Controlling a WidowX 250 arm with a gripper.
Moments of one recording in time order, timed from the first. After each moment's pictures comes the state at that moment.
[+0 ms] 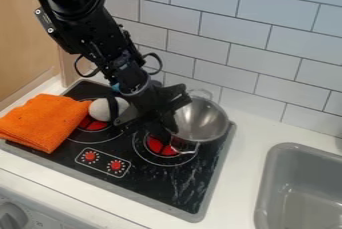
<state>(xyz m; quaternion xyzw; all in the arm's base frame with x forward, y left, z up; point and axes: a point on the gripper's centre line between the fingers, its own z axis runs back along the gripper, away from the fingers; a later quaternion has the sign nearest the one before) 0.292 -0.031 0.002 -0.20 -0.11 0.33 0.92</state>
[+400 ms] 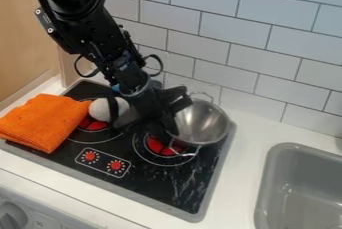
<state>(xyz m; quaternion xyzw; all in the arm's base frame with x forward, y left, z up) 0.287 -0.035 0.002 -0.21 -0.09 0.33 0.92</state>
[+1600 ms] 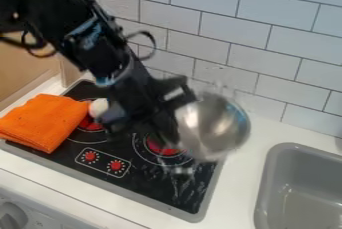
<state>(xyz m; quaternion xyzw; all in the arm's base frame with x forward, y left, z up) 0.212 -0.060 0.058 -0.25 -0.10 0.23 0.94</state>
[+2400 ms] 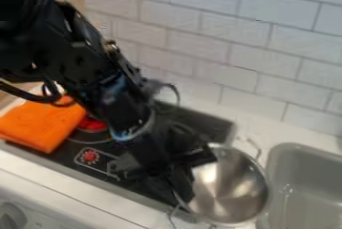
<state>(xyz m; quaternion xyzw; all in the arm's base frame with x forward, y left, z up) 0.181 -0.084 0.027 -0.22 -0.07 0.18 0.96</state>
